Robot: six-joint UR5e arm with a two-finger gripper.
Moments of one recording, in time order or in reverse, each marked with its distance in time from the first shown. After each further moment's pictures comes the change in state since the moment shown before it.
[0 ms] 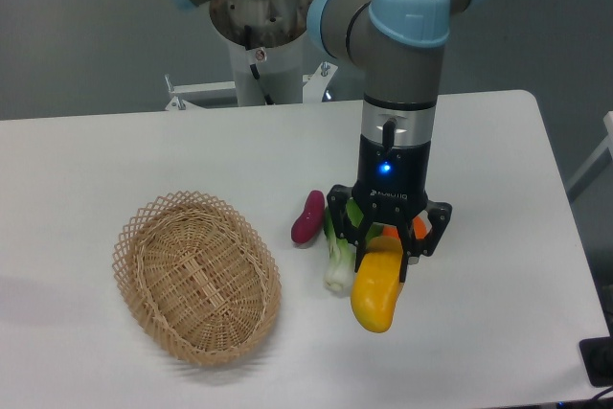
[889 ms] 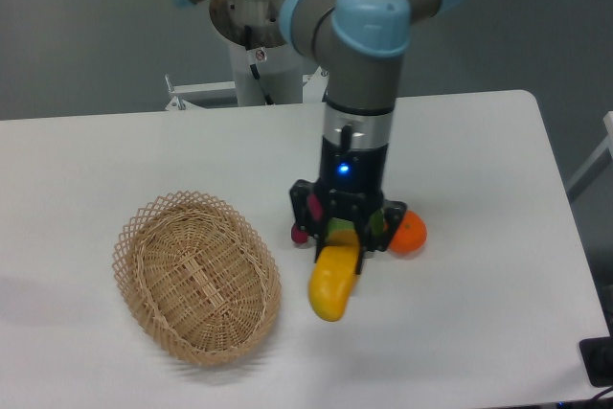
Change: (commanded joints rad) arm -0.150 0.052 -0.152 -0.011 0.102 -0.075
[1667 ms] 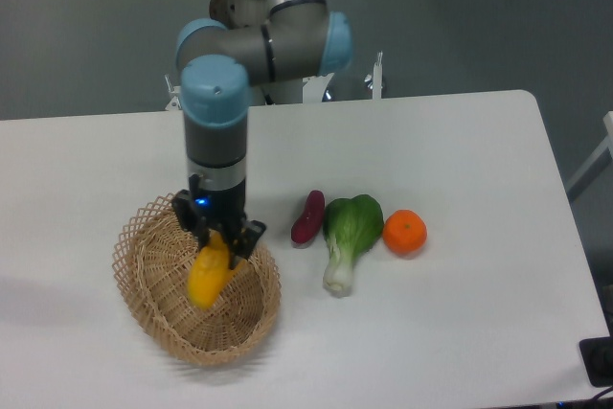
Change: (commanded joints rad) arm -0.284 -0.077 -0.143 0.008 0.172 -0.051
